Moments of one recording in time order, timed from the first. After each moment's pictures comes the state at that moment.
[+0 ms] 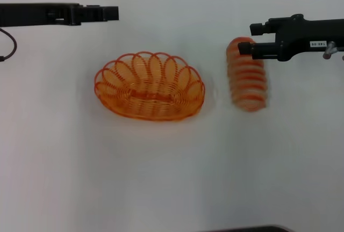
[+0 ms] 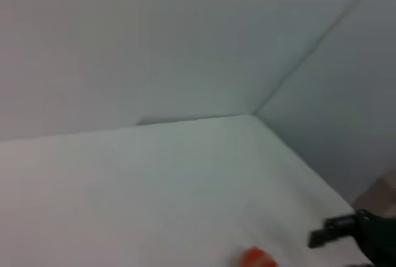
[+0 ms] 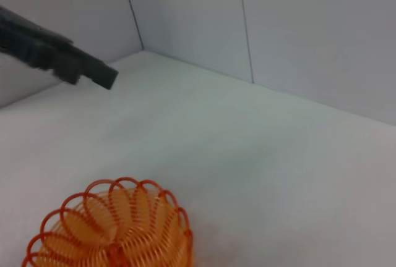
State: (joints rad) left arm -0.59 -2.12 0.75 1.04 2.11 1.55 -2.17; right arm 0.53 2.08 -0.65 -0.83 -2.16 -1.48 1.55
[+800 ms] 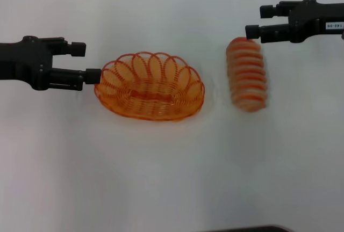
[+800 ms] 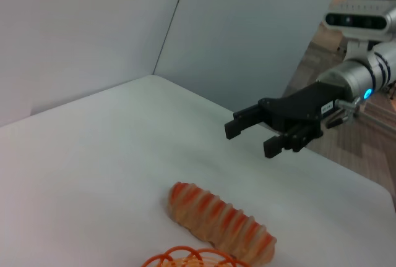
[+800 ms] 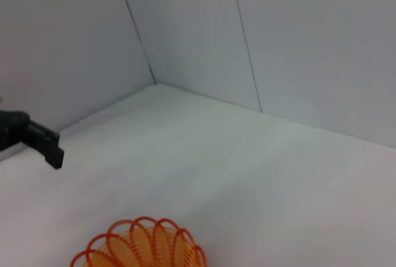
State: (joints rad) left arm -0.52 -2.04 0.70 0.96 2.09 1.82 -1.74; right arm 0.54 2.04 -0.62 -0.86 -2.12 -1.58 1.69
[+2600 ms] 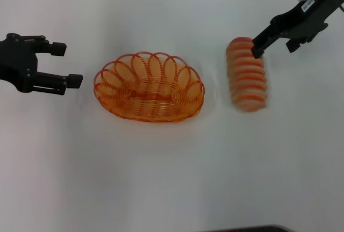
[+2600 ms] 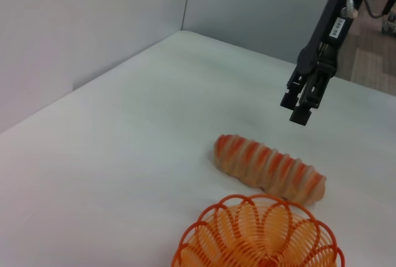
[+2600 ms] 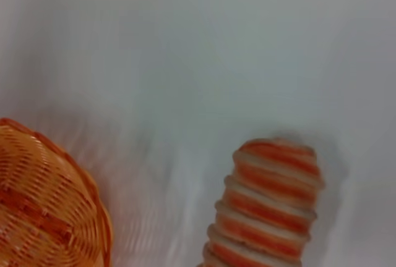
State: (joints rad) left arm -0.52 -2.04 0.70 1.07 2.21 1.79 -1.67; right arm 0.98 2.04 -0.81 -0.93 -2.92 -1.72 2.81
